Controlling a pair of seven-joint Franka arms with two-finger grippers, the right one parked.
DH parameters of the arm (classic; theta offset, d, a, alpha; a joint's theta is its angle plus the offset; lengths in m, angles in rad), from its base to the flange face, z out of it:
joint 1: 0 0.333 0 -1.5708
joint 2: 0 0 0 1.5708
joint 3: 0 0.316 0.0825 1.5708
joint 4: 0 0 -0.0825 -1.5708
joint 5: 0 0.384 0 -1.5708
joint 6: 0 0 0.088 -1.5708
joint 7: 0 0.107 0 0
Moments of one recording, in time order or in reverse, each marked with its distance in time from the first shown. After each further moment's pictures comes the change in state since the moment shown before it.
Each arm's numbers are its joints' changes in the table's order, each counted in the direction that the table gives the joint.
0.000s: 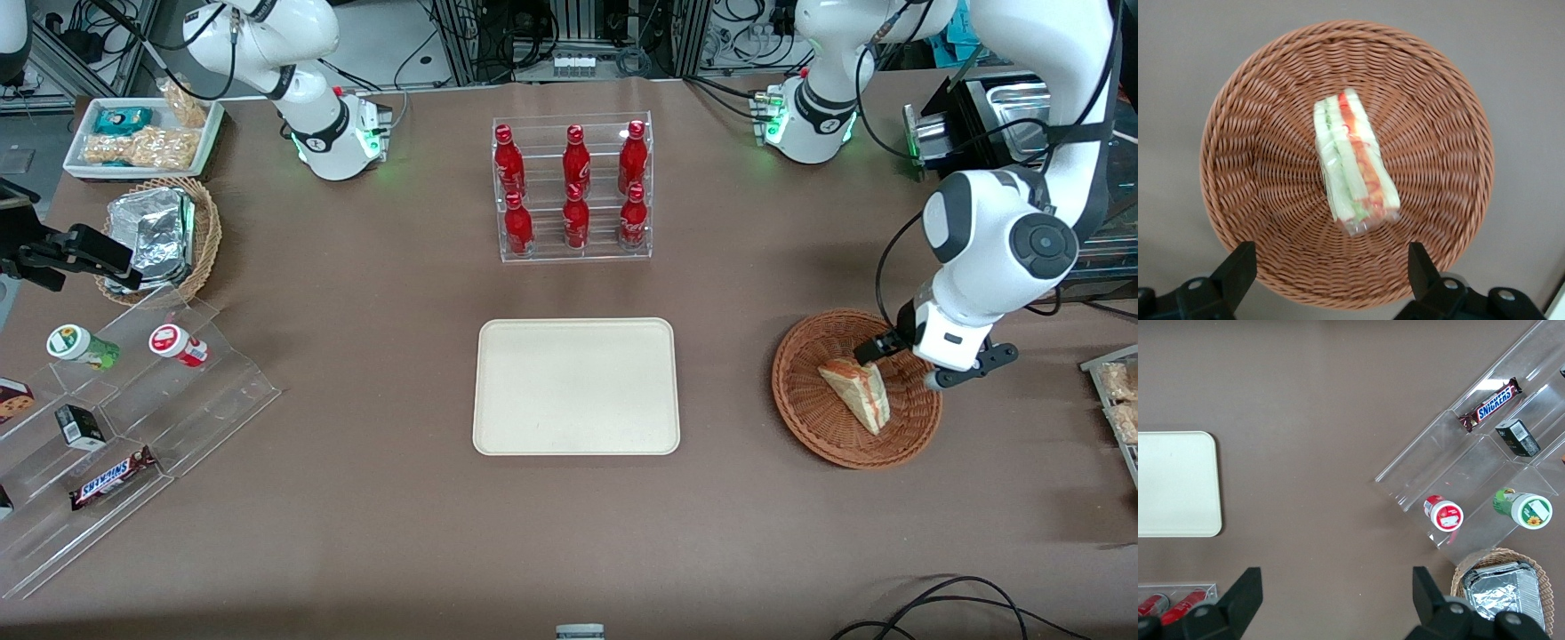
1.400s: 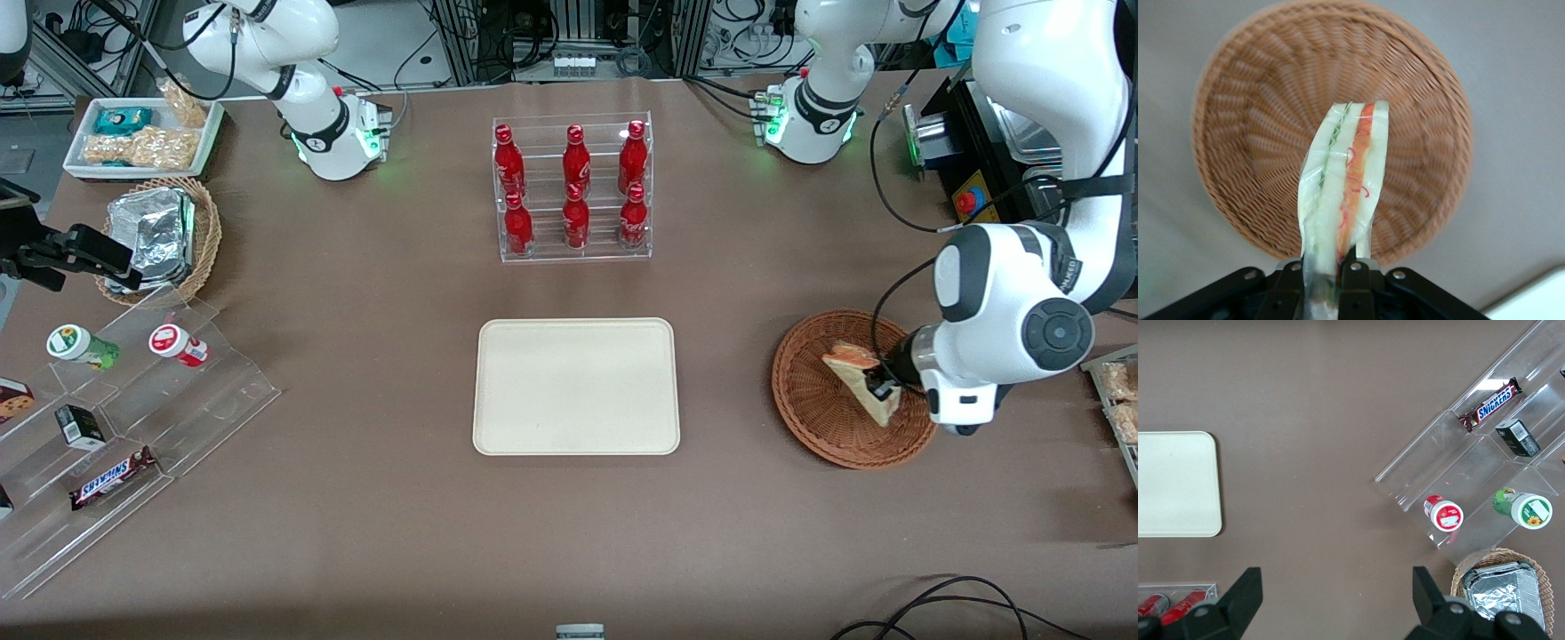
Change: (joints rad) arm -0.043 0.201 -0.041 0.388 -0.007 0.383 -0.339
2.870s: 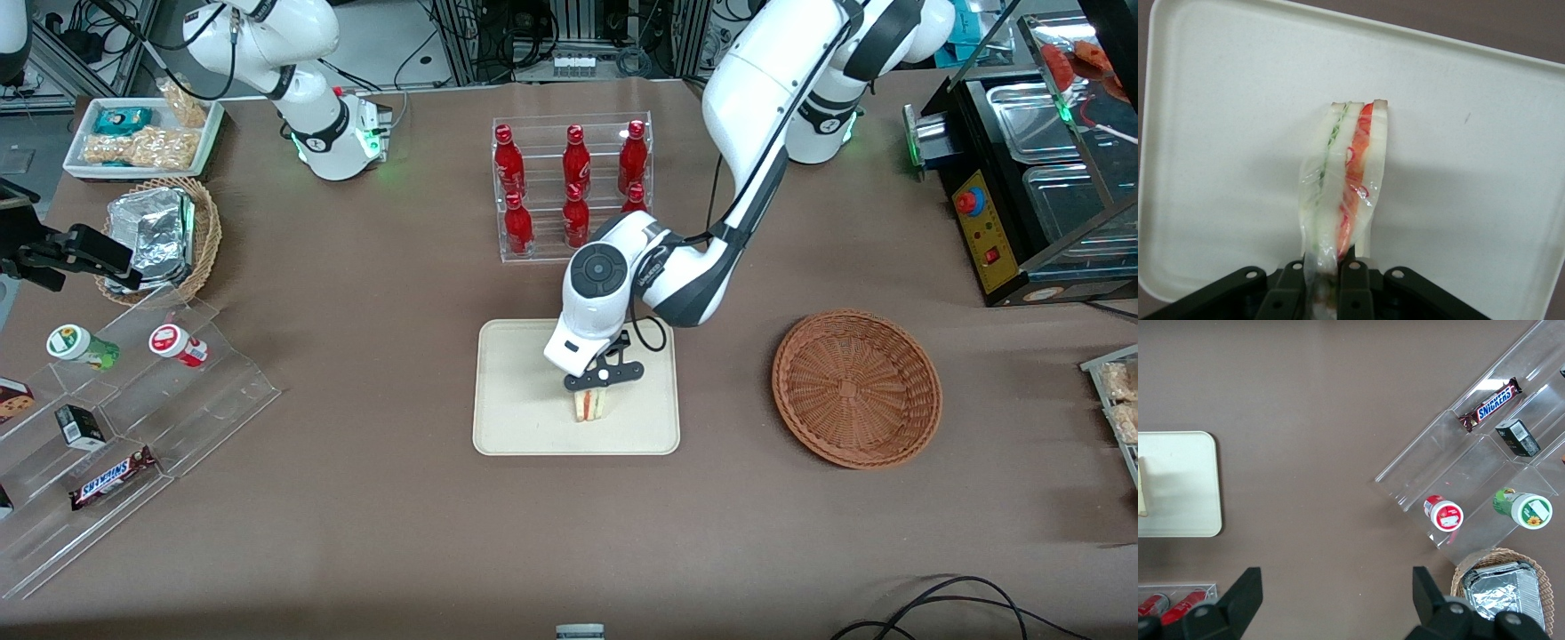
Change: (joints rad) arm -0.627 0.388 -0.013 0.314 0.056 -0.299 -0.098
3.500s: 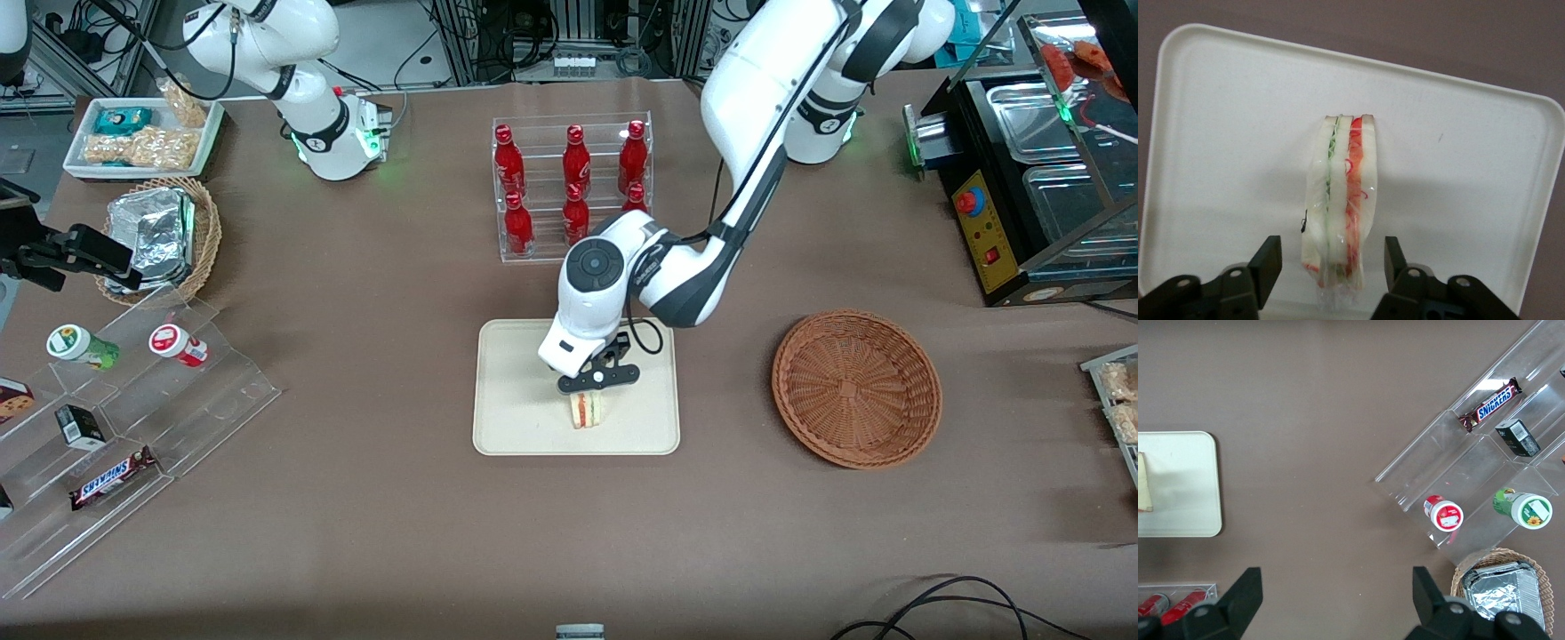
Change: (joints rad) arm -0.001 -0.047 0.008 0.031 0.017 0.041 -0.001
